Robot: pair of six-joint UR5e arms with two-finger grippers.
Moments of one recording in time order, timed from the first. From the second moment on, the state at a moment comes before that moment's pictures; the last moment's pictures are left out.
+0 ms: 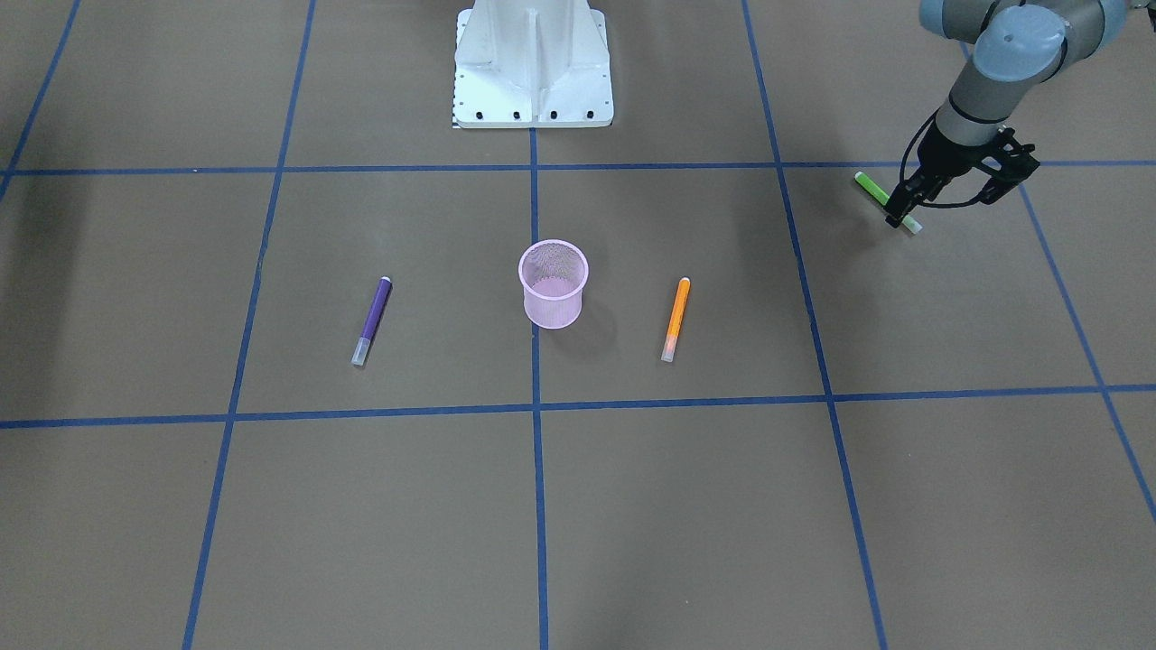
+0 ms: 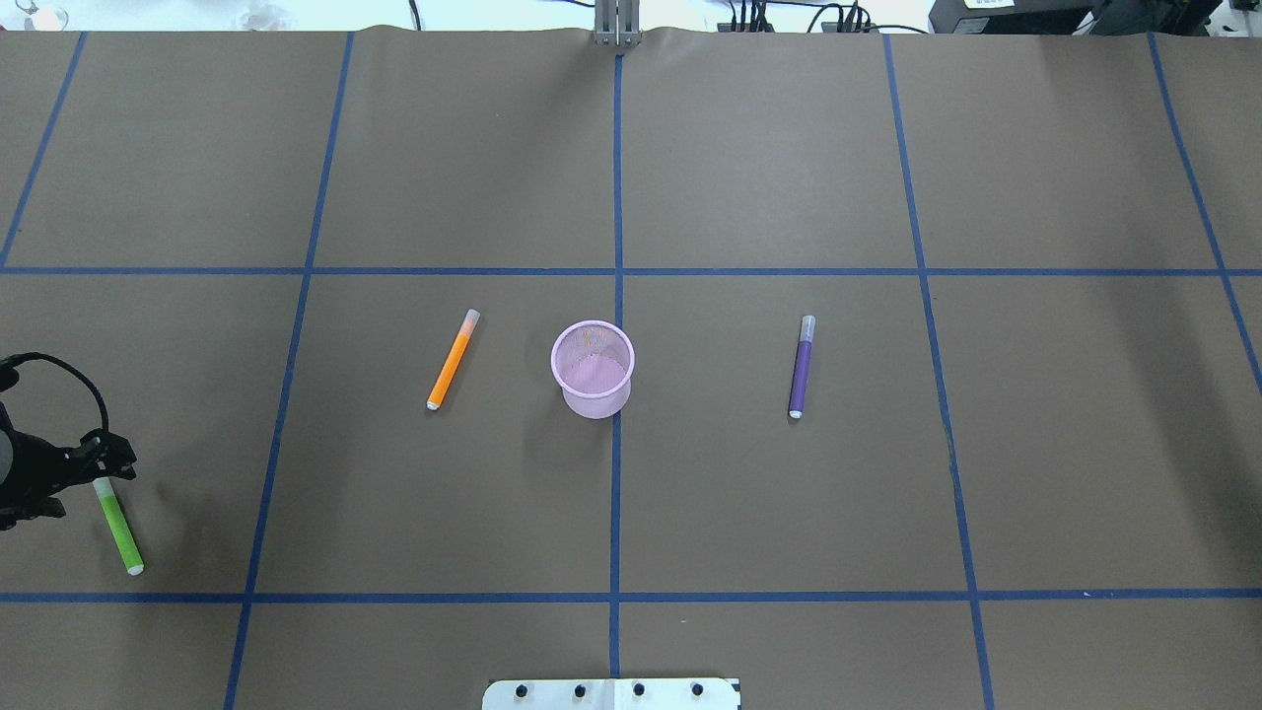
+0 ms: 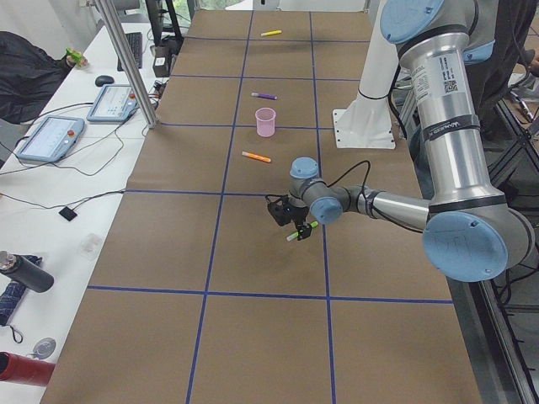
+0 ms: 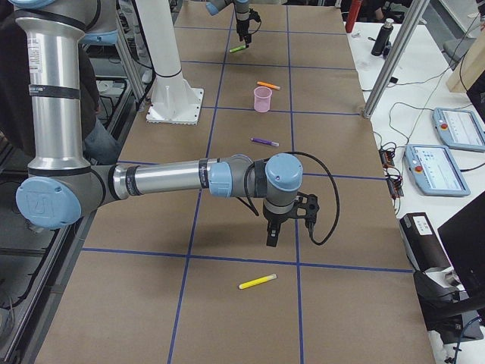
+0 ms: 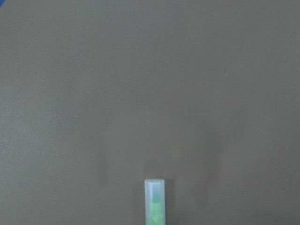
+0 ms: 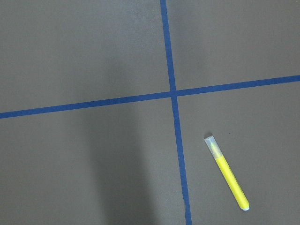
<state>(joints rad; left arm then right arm) -0.63 -1.27 -1.90 -2.17 -1.90 -1.65 1.57 -1.59 1.74 -1.69 2.39 0.15</state>
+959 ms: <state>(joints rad) -0.63 -1.28 -1.86 -2.21 -1.90 -1.65 1.57 -1.59 1.74 -1.69 2.39 0.15</state>
